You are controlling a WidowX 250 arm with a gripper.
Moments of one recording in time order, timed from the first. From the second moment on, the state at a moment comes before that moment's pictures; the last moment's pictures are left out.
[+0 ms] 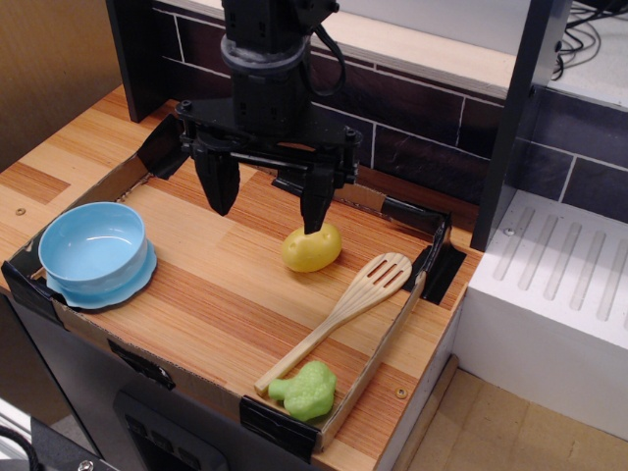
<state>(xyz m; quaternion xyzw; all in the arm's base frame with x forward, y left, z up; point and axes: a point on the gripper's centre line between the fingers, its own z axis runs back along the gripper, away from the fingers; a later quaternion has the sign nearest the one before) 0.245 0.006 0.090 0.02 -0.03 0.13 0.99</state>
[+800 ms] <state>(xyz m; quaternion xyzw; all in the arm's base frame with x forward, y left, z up) 0.220 0.058 0.086 0.02 -0.03 0.10 0.99</state>
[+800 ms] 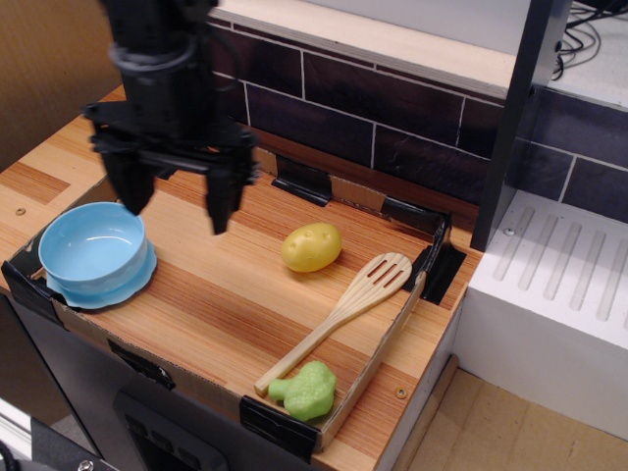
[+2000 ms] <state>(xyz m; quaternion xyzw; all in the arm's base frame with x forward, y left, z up) 0.216 0.130 0.029 0.06 -0.06 0.00 1.00</state>
